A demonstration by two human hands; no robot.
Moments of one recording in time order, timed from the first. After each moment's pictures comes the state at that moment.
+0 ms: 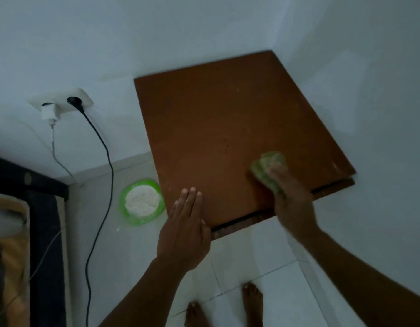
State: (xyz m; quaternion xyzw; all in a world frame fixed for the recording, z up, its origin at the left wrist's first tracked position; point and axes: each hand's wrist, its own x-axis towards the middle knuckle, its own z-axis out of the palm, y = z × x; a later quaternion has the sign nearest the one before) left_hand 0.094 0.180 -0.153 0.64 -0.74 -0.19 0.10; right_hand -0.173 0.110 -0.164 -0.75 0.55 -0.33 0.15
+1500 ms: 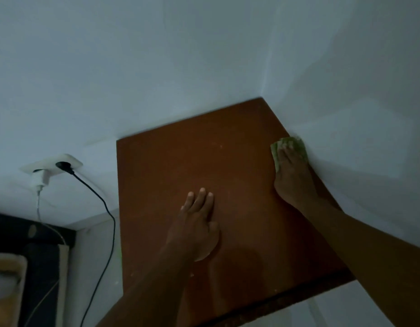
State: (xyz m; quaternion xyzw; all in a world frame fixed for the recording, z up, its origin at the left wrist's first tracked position) left_hand 0.009 -0.024 -0.136 0.66 -0.70 -0.26 -0.03; right_hand -0.249 -0.146 -0.196 -0.74 0.64 -0.18 0.08
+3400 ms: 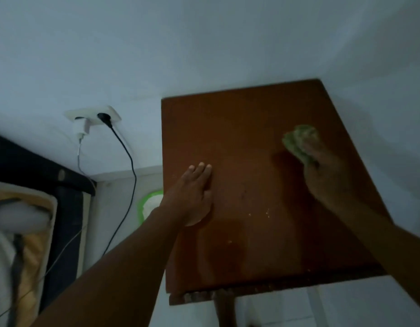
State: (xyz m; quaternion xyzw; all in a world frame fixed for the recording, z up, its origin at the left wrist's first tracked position) left_hand 0.116 -0.010 -0.115 0.68 -0.67 -0.29 0.00; right_hand -0.192 -0.114 -0.153 -0.79 0.48 -0.32 0.22
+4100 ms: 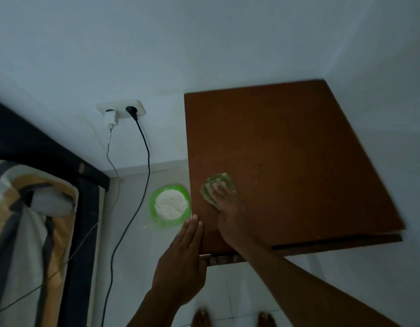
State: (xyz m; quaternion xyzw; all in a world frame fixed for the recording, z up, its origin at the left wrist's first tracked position) left_hand 0.141 0.211 -0.149 0.69 -0.68 -0.22 0.07; right_hand 0.011 0.083 -0.179 -0.80 0.47 -0.25 0.27
